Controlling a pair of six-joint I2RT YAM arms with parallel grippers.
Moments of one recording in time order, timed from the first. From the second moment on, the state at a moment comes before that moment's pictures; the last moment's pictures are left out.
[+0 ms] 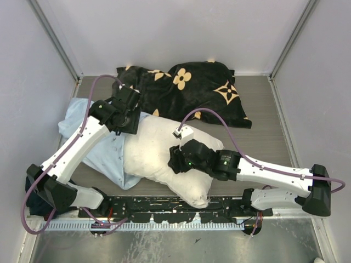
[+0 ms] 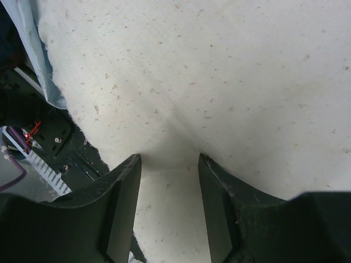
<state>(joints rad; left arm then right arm) -0.59 1.37 1.46 -1.15 -0.34 -0.31 1.18 1.13 0.92 -0.42 0.25 0.56</state>
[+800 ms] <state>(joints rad) -0.59 1.46 1.67 -1.18 -0.26 -0.31 1.17 0.81 0.93 -0.71 0.48 0.76</state>
